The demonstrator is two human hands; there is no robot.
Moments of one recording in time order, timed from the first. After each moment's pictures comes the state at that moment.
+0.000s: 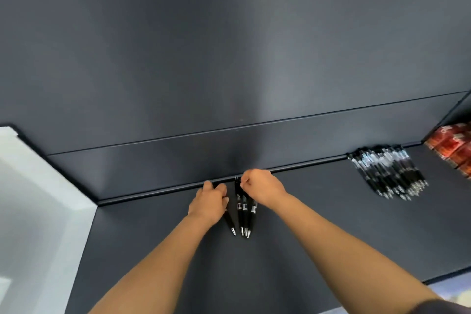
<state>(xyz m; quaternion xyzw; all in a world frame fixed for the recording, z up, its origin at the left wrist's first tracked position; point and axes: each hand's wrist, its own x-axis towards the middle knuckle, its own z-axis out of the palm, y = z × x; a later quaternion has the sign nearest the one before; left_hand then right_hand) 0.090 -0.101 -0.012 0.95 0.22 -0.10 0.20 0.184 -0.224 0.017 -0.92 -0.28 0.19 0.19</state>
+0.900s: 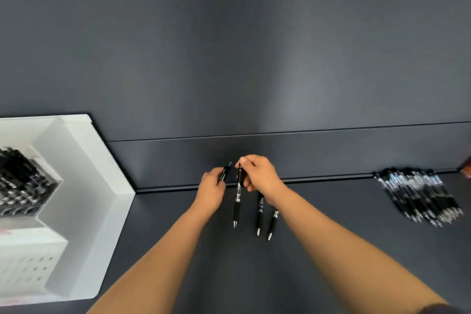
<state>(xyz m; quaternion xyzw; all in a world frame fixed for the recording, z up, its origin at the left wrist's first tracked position) 0.058 -0.073 0.031 0.82 0.30 0.11 0.47 0.148 -0.175 0.058 -0.78 -0.23 0.24 0.54</state>
